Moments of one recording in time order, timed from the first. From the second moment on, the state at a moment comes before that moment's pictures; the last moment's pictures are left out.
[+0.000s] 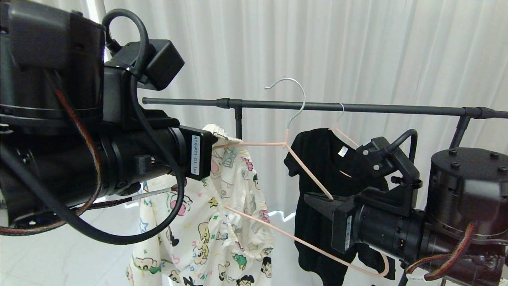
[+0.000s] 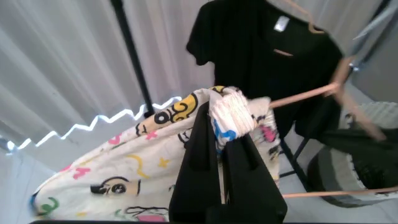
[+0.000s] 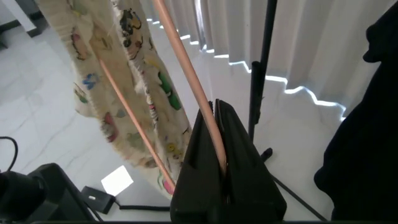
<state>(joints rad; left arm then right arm) -0.75 1.42 -1.14 0.09 0.31 -0.07 0.98 1.53 -0.69 -0.60 -0.10 0.34</state>
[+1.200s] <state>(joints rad) -0.92 1.51 -1.30 0.08 0.23 -0.13 1.03 1.60 -0.75 -0.60 -0.10 0.34</state>
